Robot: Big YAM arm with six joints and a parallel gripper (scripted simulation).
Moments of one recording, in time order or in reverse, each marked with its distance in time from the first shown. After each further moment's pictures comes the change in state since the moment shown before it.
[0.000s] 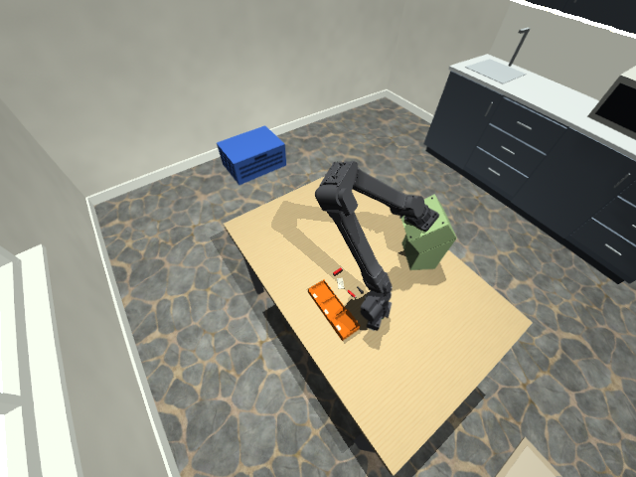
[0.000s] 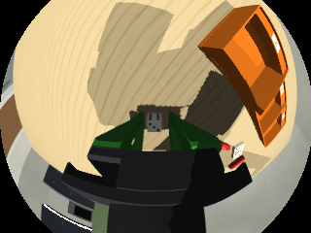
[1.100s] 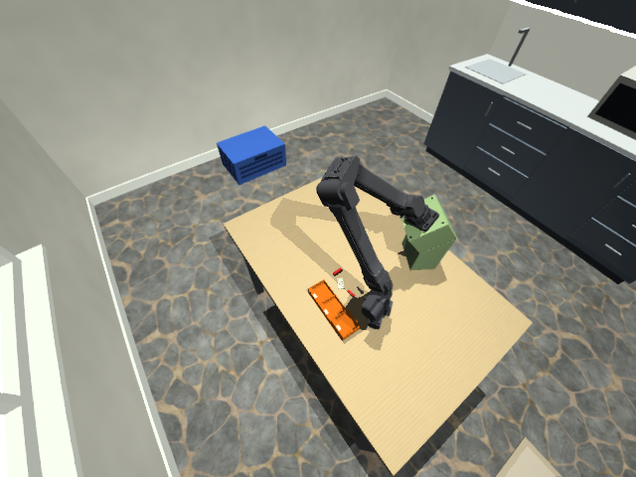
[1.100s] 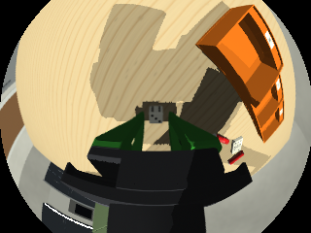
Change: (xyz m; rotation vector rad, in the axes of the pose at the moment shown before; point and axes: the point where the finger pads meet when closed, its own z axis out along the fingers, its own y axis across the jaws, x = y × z) arm 0.002 0.002 -0.013 -0.005 0.011 0.004
